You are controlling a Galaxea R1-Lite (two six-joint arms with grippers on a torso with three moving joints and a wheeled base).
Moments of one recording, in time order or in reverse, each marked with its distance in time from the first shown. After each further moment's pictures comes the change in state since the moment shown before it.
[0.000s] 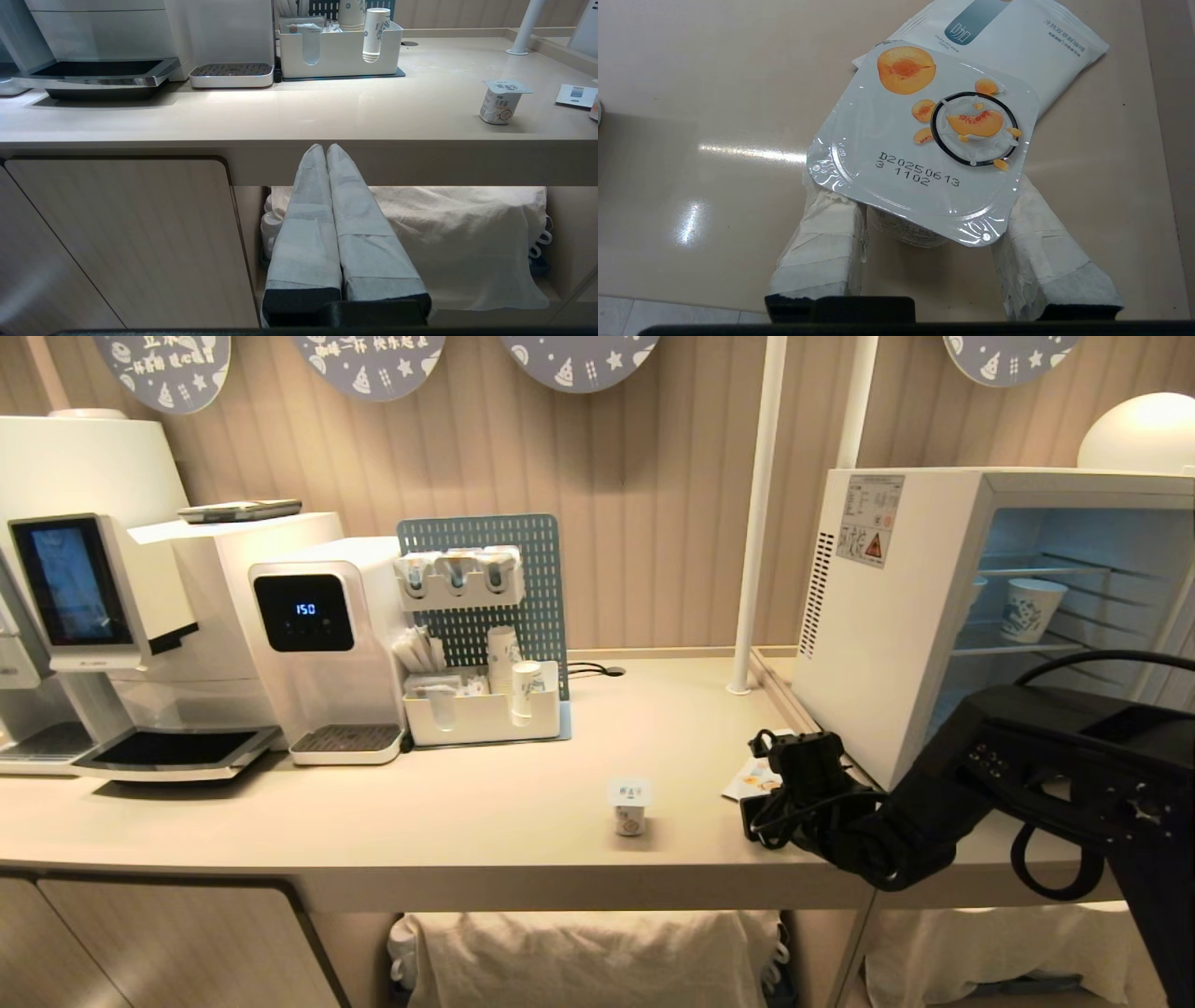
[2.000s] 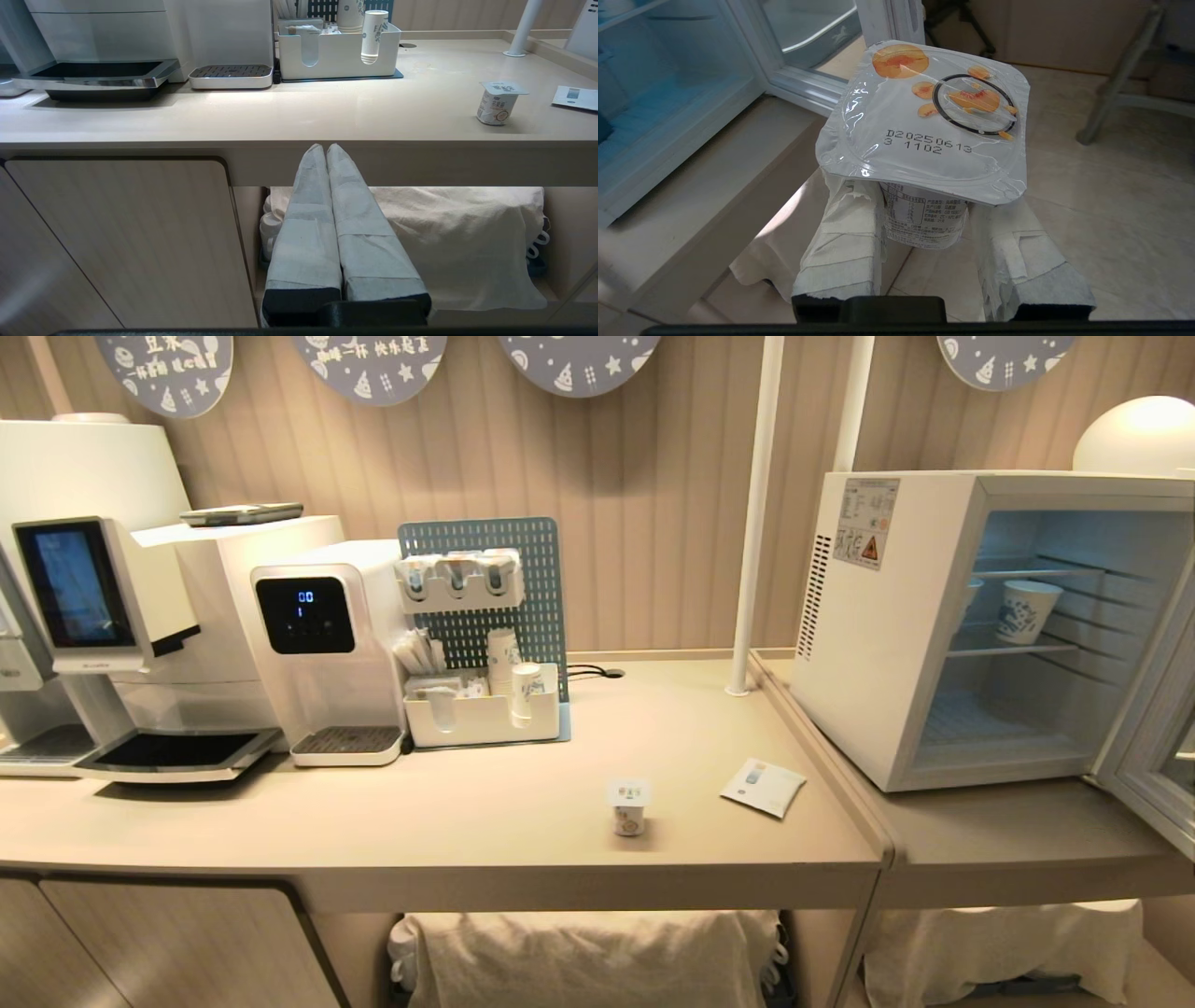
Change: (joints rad) left arm 0.000 0.000 0.000 0.000 0.000 -0.002; right arm -0.446 -1.856 0.837 0.576 -0.702 0.103
